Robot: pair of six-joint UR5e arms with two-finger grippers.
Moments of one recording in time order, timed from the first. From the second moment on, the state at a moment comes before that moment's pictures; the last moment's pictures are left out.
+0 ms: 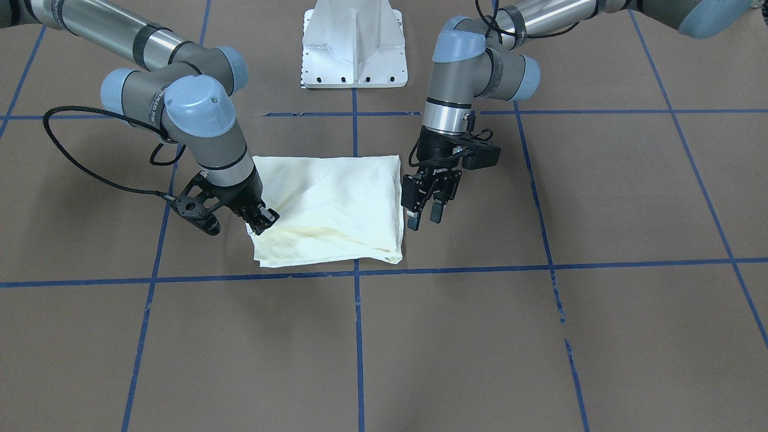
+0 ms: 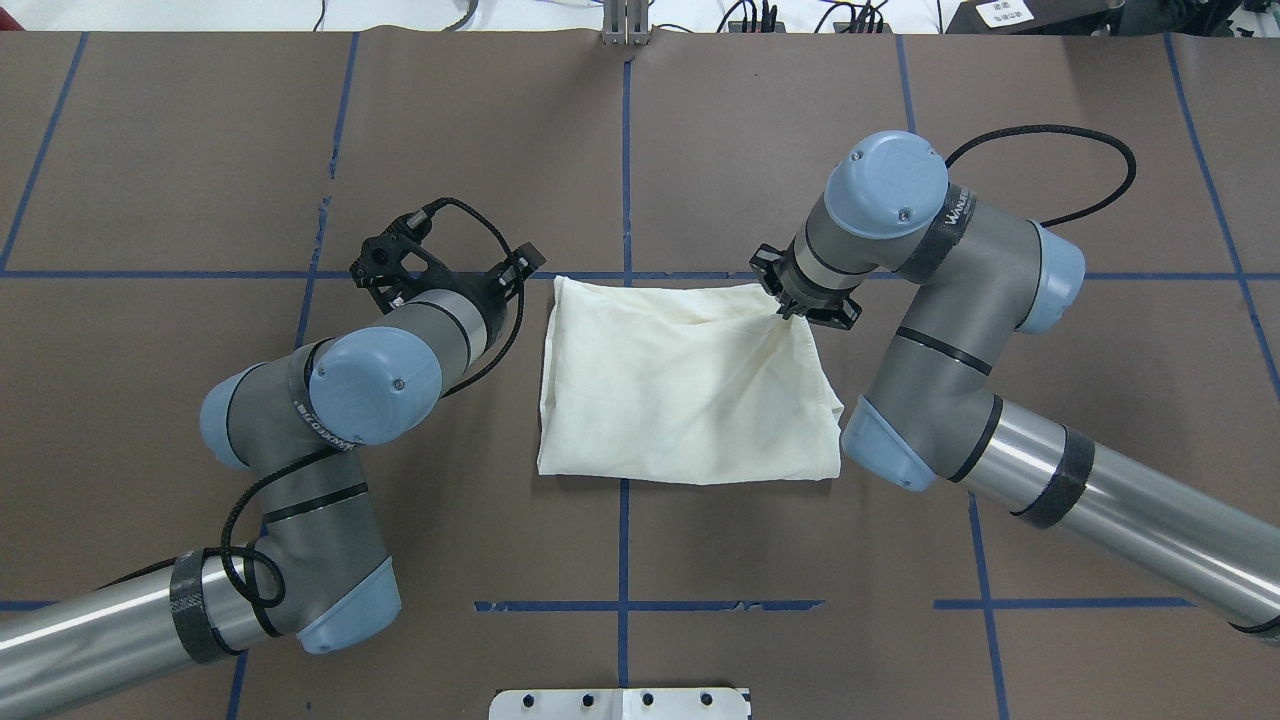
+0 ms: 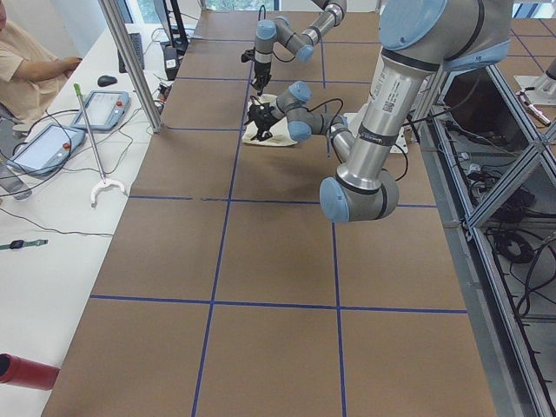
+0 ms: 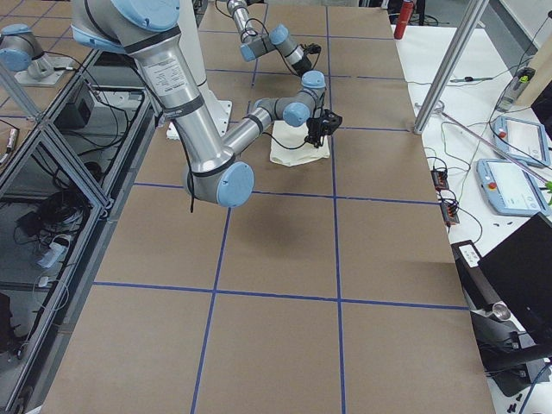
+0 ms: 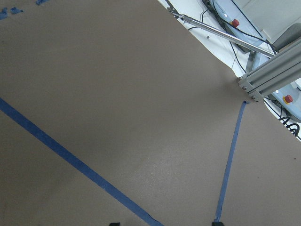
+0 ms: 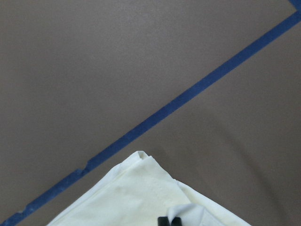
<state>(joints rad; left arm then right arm) -0.46 -2.10 -1.66 -2.09 -1.24 -1.91 0.67 -1.01 1.59 -1.41 1.90 1.72</state>
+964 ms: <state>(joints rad) -0.33 -2.13 -1.67 -2.09 -1.25 -2.00 0.71 -1.01 1.59 -1.39 1.91 1.62</state>
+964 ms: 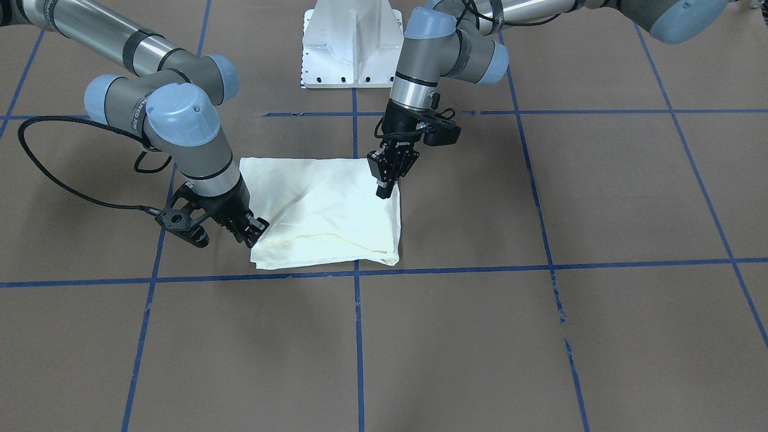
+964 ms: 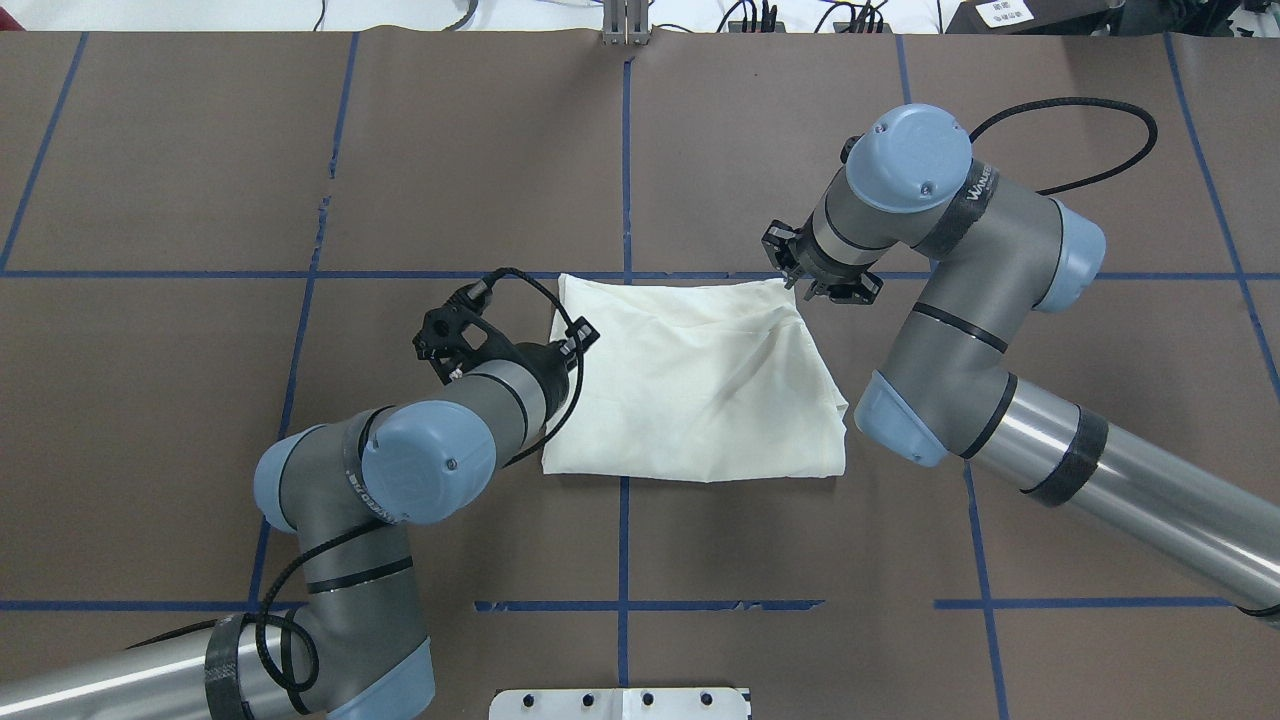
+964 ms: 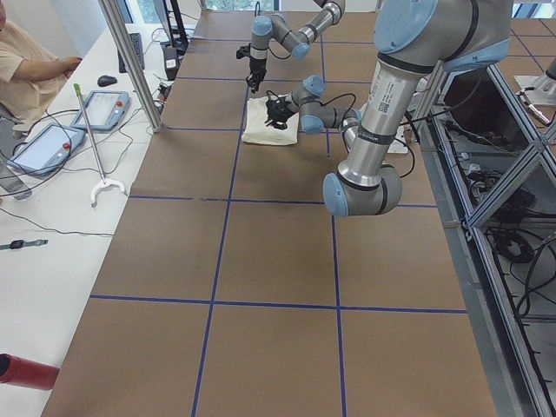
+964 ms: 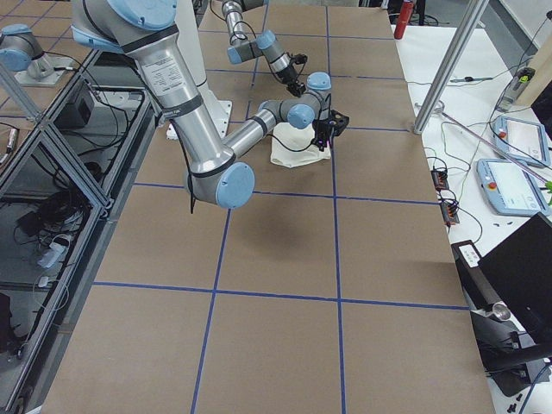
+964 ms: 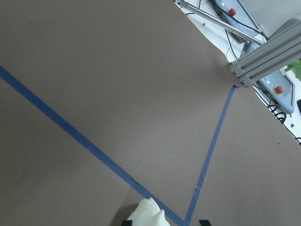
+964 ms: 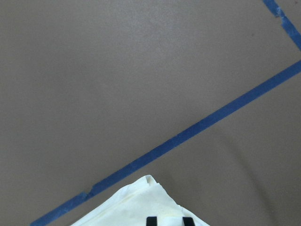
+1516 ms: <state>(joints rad) -0.29 -2.10 -1.66 -2.10 -1.25 -1.98 0.71 -1.01 1.62 -1.39 1.91 1.63</state>
